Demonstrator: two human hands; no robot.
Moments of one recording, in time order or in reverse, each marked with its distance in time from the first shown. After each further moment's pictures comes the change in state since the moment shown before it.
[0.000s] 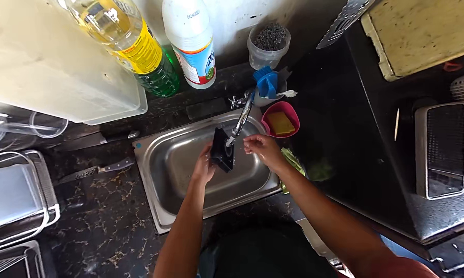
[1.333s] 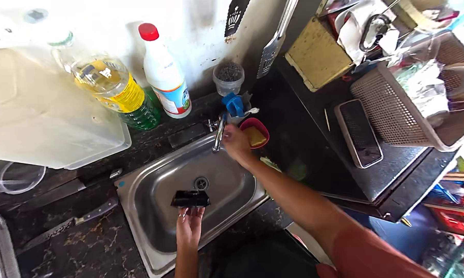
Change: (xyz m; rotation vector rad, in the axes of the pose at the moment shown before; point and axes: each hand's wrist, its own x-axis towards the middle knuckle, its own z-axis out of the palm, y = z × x) left_hand -0.096 -0.029 -0.039 -0.406 0.367 -0.010; right_hand 0.047 -0.045 0.018 -0.560 0.431 -0.196
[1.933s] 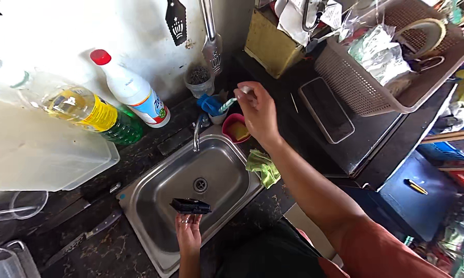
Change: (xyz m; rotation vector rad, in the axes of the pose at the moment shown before) left_hand -0.026 -0.004 -0.013 0.280 0.017 0.158; right_hand -0.038 -0.041 -0.161 0.447 0.501 -0.399
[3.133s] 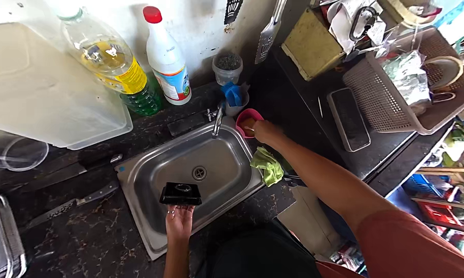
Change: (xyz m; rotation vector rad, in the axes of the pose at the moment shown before) left_hand 0.001 0.019 -0.022 -0.305 -0.110 -0.044; right_hand -0.035 0.115 0.026 -1.109 -0.931 0.513
